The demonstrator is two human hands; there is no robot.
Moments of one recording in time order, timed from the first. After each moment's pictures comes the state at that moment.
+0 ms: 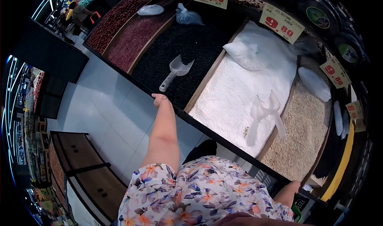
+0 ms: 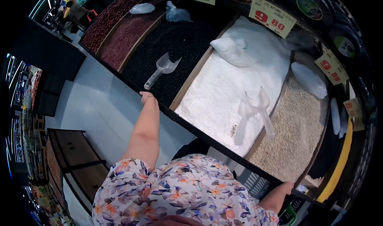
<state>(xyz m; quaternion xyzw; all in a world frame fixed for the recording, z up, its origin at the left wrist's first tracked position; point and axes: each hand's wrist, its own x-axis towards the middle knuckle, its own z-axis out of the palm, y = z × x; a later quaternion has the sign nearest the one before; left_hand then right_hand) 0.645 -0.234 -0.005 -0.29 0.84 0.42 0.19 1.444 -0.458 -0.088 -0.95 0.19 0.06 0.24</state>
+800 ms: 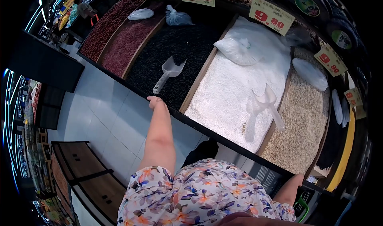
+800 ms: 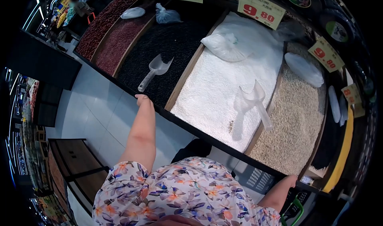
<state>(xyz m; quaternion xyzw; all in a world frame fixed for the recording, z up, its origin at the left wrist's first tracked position) 0.648 -0.236 0.000 -0.29 0.82 0.45 0.20 1.453 -0.448 -0.097 -0.89 0.29 0.03 0.35</state>
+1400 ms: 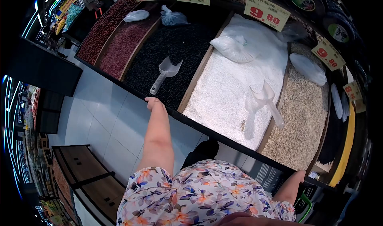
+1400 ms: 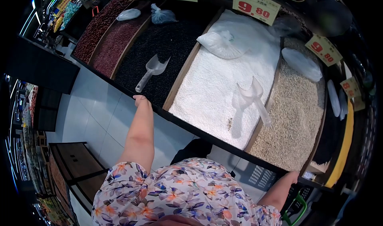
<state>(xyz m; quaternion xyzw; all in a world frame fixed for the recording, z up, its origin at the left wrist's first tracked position) 0.640 -0.235 -0.014 -0.29 0.84 0.42 0.19 1.440 -0.435 -0.076 -0.85 0.37 -0.04 0.39</state>
